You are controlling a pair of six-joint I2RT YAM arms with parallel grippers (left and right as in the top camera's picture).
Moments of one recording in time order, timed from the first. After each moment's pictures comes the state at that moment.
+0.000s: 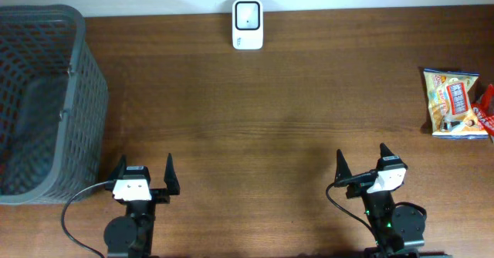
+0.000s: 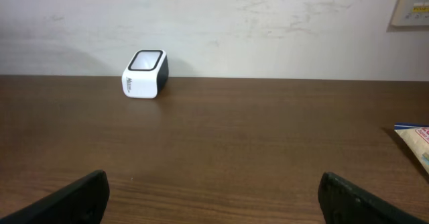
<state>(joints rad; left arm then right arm) -0.03 0.01 0.01 -0.08 -0.03 -0.01 0.05 0.01 0.01 -0.07 -0.07 0.04</state>
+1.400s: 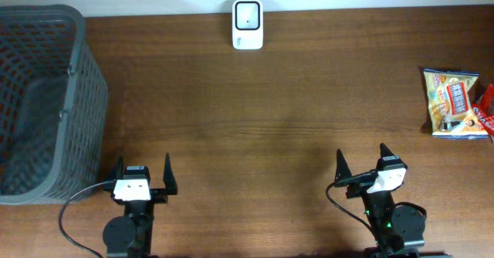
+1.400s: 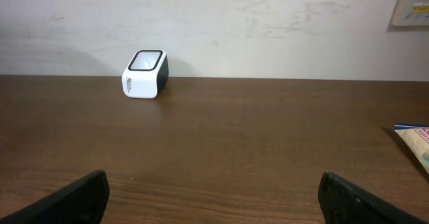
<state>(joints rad) -0.01 0.01 0.01 -0.08 -0.03 0.04 0.05 0.01 0.01 -0.07 -0.07 0.04</state>
